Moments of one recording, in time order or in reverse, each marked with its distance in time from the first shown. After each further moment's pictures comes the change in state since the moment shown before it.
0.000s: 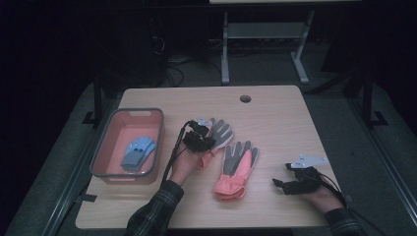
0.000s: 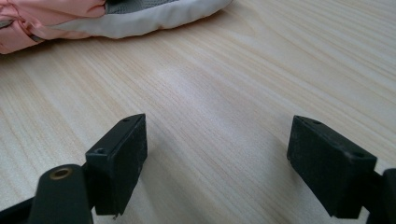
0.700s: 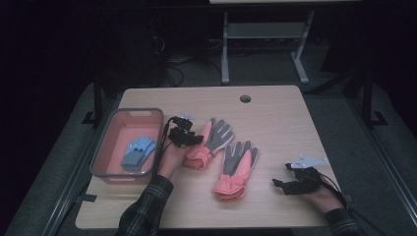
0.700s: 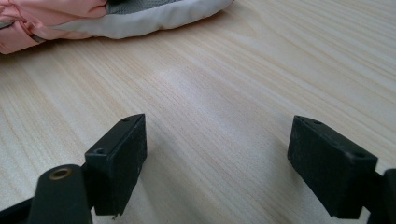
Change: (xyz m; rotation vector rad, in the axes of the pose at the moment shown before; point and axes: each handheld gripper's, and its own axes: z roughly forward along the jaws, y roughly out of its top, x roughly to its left) left arm 0.052 -0.013 -0.002 0.025 0.044 -0.107; right arm 0.000 -0.001 0.000 -0.003 0.002 0.001
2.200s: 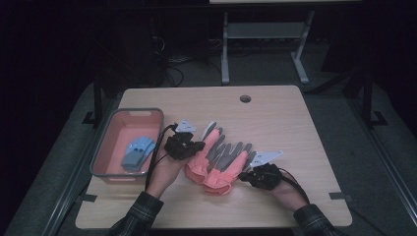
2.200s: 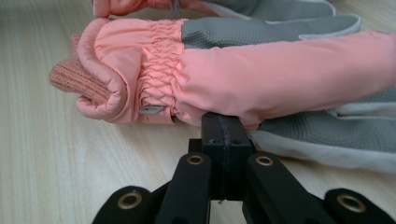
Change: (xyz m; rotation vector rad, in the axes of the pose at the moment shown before) left arm -0.053 -0.012 -0.075 -0.096 -0.137 0.181; right arm 0.074 0.069 0.047 0.011 0.253 -0.126
